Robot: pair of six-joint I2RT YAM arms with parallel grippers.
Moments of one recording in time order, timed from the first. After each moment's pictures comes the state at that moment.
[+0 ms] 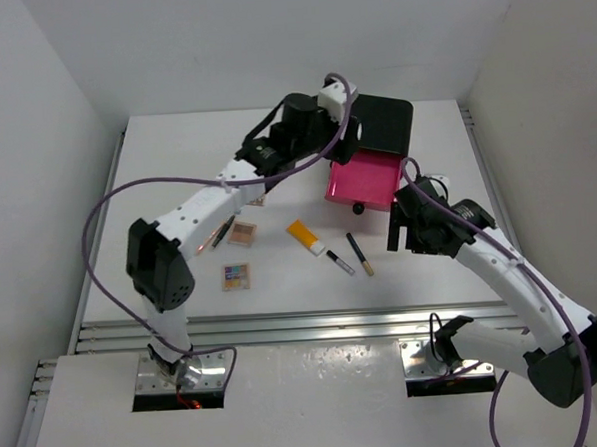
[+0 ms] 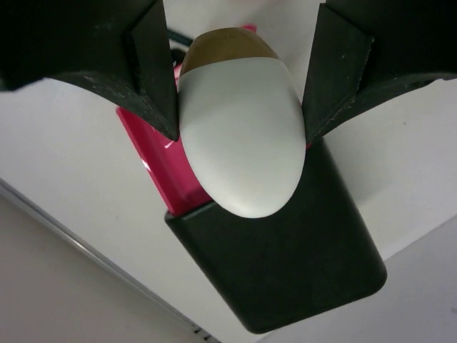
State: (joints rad) left arm -0.71 1.83 1.81 -0.24 0.12 -0.02; right arm 0.48 1.09 0.99 -1.05 0.41 0.57
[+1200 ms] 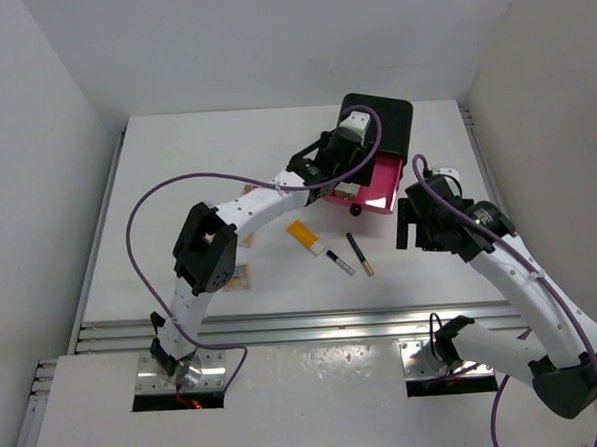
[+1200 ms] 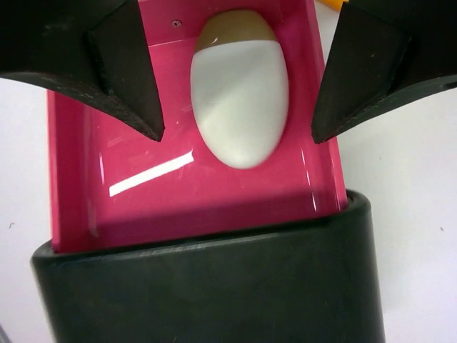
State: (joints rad) left arm -0.81 2.14 1.90 -0.25 -0.29 -0.28; right arm 0.47 1.01 1.06 -1.12 0.47 0.50
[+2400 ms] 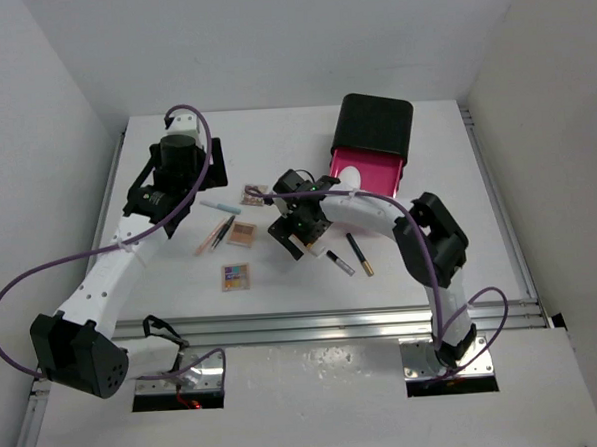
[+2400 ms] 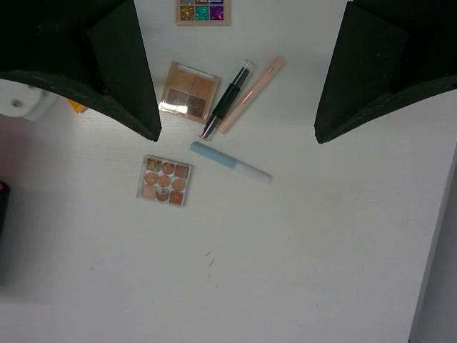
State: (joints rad) left arm -0.31 1.24 1.20 -0.40 -0.37 -0.18; right arm 0.77 1.98 1.46 -0.72 -0.01 -0.02
